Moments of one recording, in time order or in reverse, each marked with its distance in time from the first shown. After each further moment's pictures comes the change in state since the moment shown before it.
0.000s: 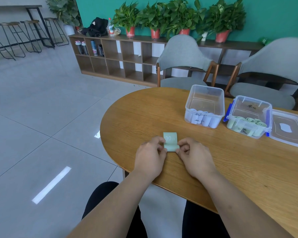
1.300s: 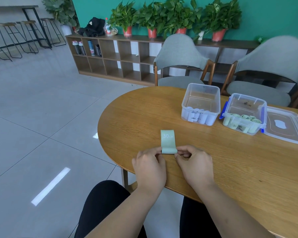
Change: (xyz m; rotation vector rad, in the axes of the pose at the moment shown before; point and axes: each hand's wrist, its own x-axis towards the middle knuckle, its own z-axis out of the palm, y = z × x) left_hand -0.044 0.012 0.025 0.046 0.254 -0.124; right_hand -0.037 0.011 0.013 0.162 0.202 0.022
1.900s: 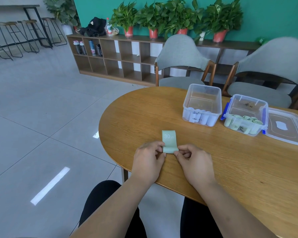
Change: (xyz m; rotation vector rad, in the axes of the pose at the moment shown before) left_hand 0.029 -0.018 -0.009 -0.090 -0.162 0.209; right_hand 0.004 -0.003 -0.001 -0.041 -0.025 -0.048
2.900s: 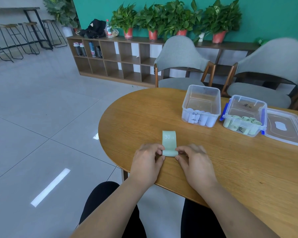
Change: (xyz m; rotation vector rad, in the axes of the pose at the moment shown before) left_hand -0.003 -0.006 -0.003 0.041 -0.042 0.063; right_hand 0.002 0.015 -0.003 -0.199 -0.033 -0.235
